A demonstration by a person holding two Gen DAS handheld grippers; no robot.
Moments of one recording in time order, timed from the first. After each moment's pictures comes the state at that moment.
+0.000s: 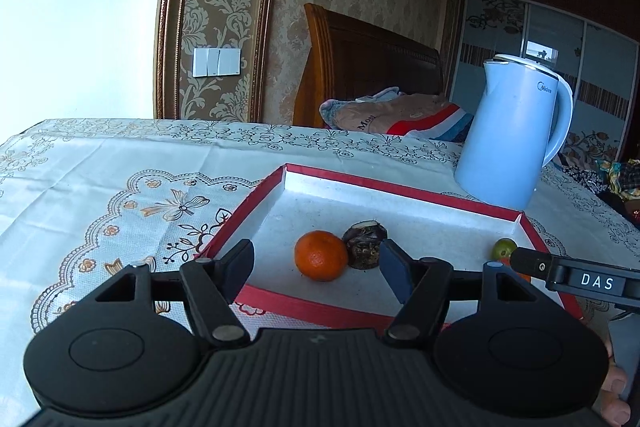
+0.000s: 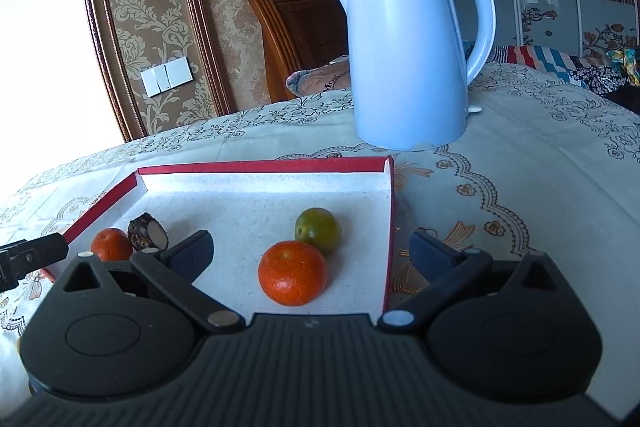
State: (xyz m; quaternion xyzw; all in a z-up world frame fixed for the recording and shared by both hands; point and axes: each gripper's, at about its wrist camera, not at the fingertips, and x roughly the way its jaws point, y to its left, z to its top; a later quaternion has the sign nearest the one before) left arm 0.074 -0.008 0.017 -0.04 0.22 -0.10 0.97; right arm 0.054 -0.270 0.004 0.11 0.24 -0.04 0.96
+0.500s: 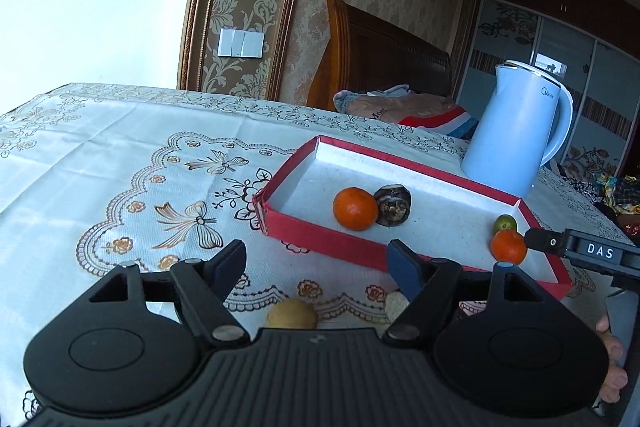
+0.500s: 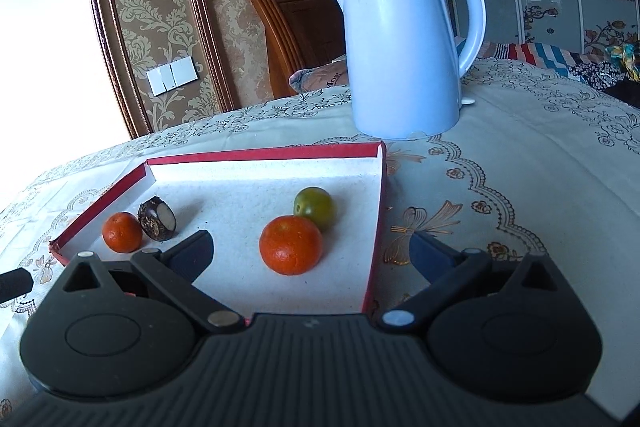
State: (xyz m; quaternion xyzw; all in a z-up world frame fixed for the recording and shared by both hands) left arm 0.028 0.036 0.004 -0.08 0.24 -0.10 0.96; right arm 0.034 -0.272 0.002 0.12 0.24 -0.03 0.96
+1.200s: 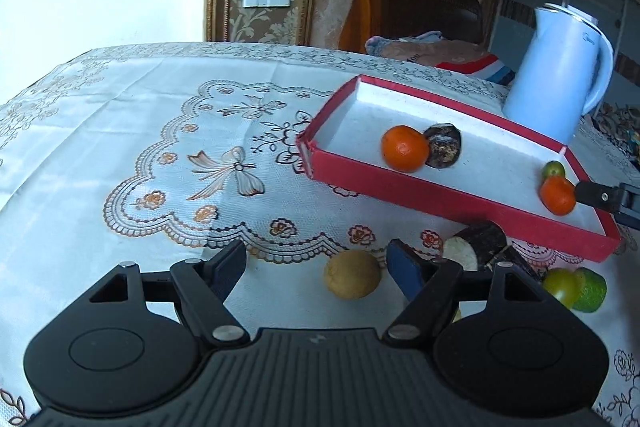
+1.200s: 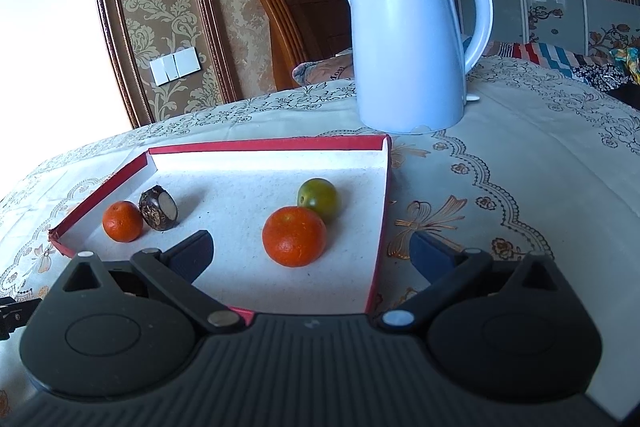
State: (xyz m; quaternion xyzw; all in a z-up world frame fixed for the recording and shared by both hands) left arm 0.043 0.039 -0.015 -0.03 0.31 -0.06 0.95; right arm 0.036 -0.270 0.000 0.11 0.25 -0.03 0.96
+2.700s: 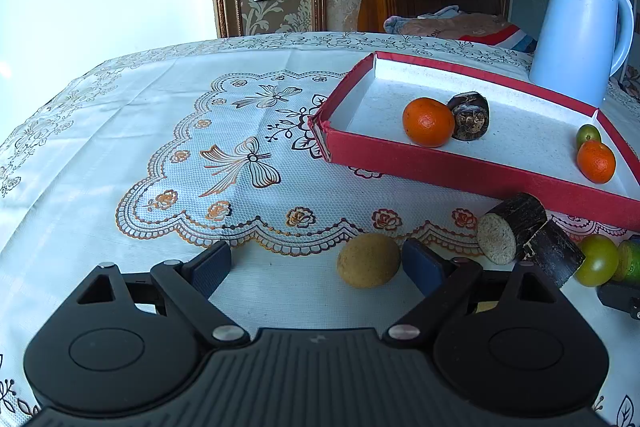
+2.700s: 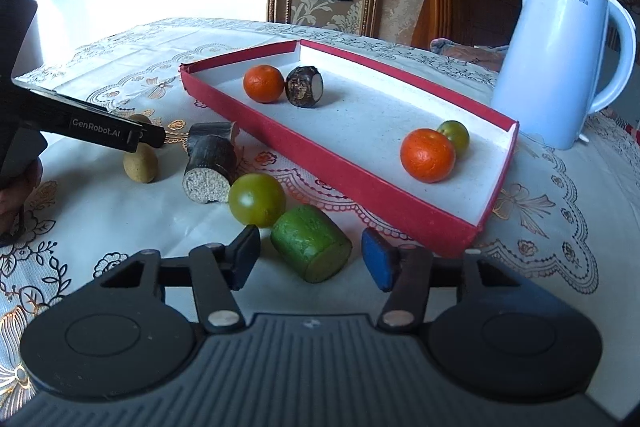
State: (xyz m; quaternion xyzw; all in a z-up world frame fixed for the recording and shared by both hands) left arm 0.054 0.027 -0.026 0.02 0.33 -0.01 0.94; right arm -0.015 -0.220 -0.012 -0.09 0.30 0.17 0.93
